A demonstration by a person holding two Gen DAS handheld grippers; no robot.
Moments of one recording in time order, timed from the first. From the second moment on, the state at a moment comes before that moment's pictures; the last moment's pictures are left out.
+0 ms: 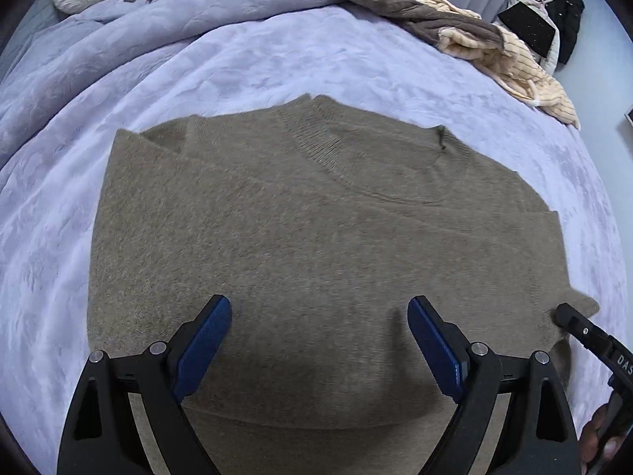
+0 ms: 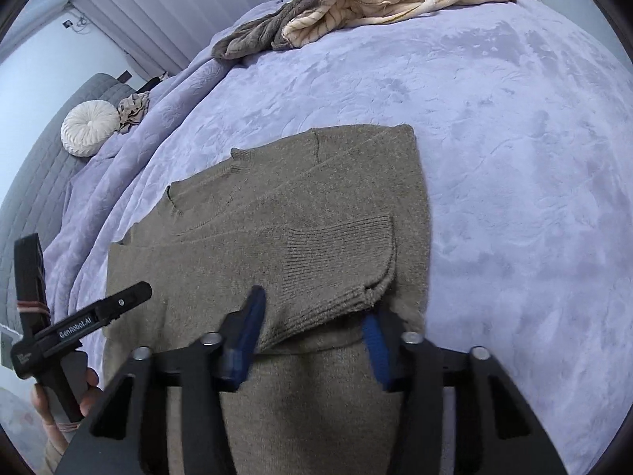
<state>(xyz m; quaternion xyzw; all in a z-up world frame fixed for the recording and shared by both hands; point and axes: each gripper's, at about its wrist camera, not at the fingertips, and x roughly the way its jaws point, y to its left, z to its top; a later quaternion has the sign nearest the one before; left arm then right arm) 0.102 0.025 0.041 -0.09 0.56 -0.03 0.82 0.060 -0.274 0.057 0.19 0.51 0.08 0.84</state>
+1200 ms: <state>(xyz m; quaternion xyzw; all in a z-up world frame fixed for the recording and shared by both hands) 0.120 0.078 0.051 -0.08 0.54 -0.06 0.83 0.094 -0.175 0.065 0.00 0.53 0.04 0.85</state>
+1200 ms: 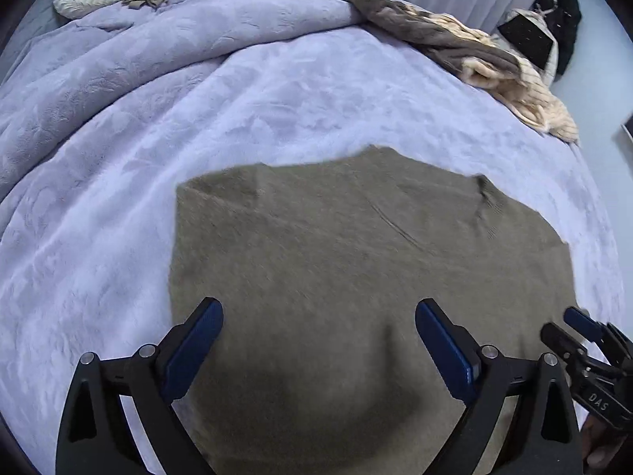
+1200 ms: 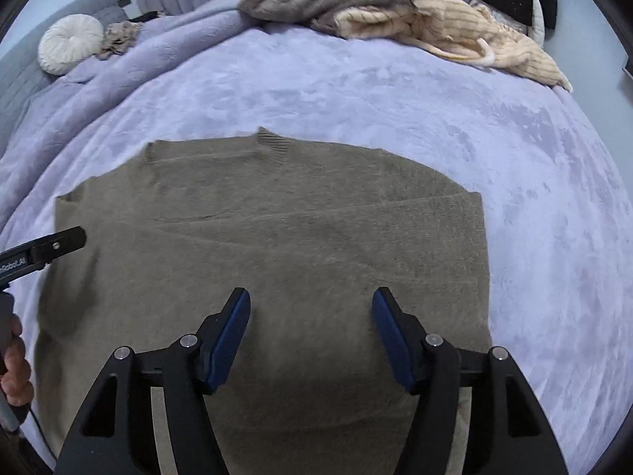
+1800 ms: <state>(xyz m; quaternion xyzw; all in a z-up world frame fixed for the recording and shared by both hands) -0.042 0.037 0.018 0.05 0.54 -0.06 0.84 -0.061 -0.132 0.027 -0.08 0.50 0.07 0.86</state>
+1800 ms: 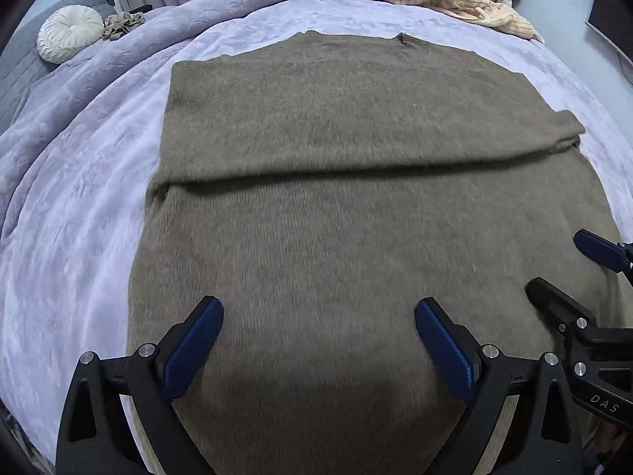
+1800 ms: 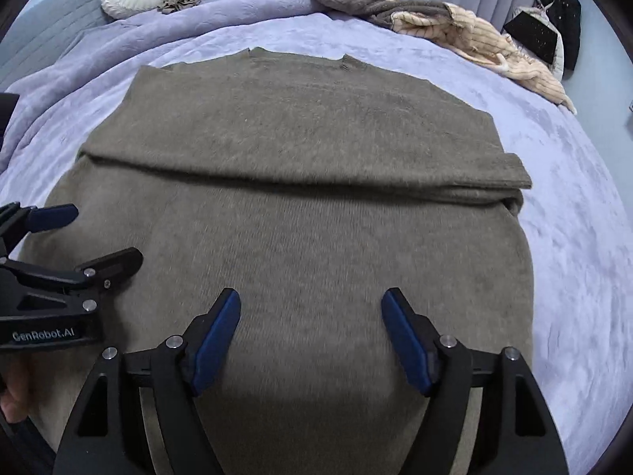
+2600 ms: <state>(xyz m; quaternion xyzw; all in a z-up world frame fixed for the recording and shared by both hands) -0.198 0.156 0.008 -0.13 0.58 -0.08 0.80 -0.250 -0.243 0.062 -0.03 0.48 0.07 0.88</state>
